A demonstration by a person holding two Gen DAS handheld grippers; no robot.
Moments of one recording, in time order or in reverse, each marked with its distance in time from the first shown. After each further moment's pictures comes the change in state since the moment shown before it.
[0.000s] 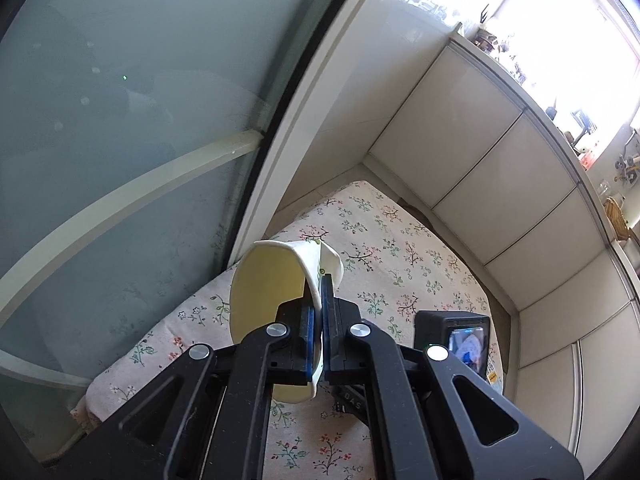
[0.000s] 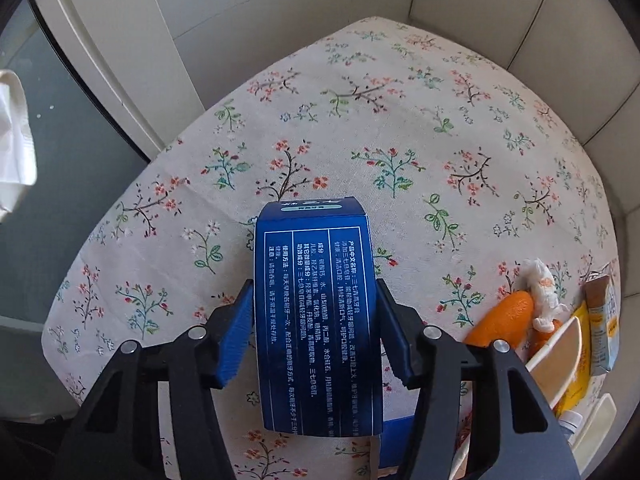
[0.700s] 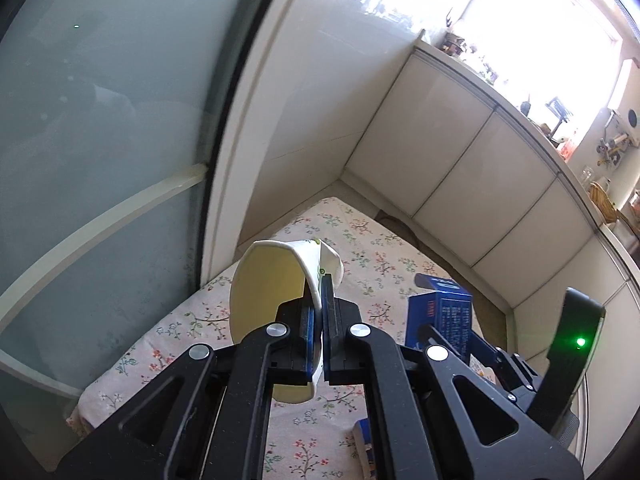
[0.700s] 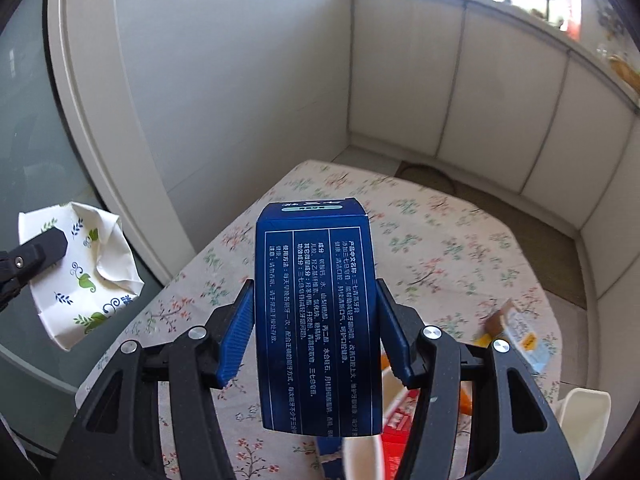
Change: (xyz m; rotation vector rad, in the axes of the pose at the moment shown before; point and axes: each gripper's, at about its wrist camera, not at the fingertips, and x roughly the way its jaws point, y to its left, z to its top) left arm -0.023 -0.049 -0.008 0.087 -0.075 -0.049; right arm -0.149 -0.047 -0.016 0.134 -0.433 -0.093
